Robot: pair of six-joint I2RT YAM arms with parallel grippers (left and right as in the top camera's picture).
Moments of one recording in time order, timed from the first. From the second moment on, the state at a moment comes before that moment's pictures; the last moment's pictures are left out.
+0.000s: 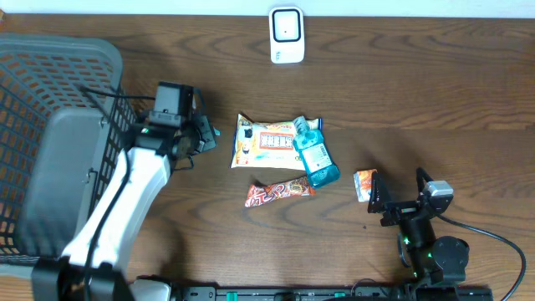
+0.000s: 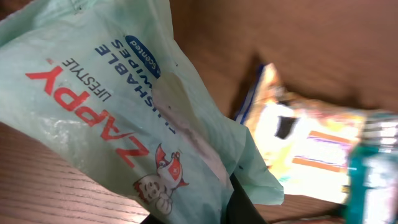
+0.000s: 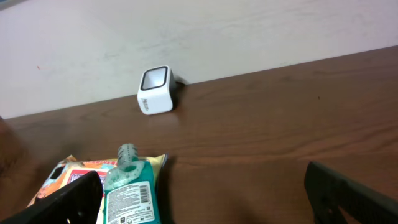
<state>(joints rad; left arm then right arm) -0.18 1.46 1.05 -0.69 0.07 -0.48 0.03 0.01 0.01 -0.06 -0.16 0.25</state>
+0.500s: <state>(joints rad) -0.22 1.70 1.05 -0.63 0.05 -0.48 0.03 0.01 0.01 -0.06 -0.16 0.25</state>
